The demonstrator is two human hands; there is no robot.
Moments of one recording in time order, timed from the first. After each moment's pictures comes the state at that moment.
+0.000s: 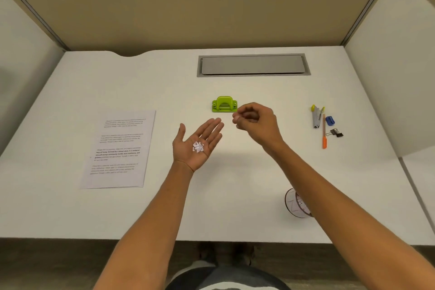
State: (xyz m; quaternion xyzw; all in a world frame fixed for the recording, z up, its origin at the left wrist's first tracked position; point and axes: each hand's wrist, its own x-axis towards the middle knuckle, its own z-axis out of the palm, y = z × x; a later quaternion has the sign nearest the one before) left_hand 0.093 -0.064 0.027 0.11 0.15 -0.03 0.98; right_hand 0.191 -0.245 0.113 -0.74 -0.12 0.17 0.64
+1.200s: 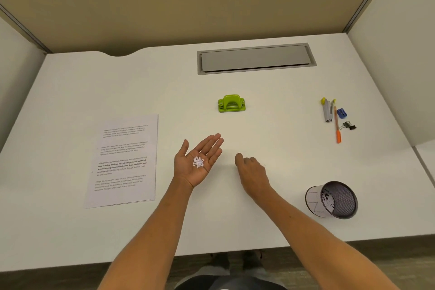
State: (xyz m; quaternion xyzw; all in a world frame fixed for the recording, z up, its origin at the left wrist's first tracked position) left_hand 0.074 -0.018 -0.014 0.12 0.25 -0.07 0.96; right_hand 0.112 -0.209 -0.028 -0.96 -0.26 0.13 0.06
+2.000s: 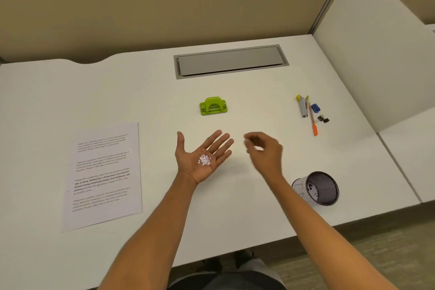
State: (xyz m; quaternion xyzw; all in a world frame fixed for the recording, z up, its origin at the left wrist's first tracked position) left_hand 0.107 -0.046 -0.009 0.07 0.12 -0.21 0.97; right_hand 0.139 -0.237 0.050 -0.84 0.01 -0.02 0.54
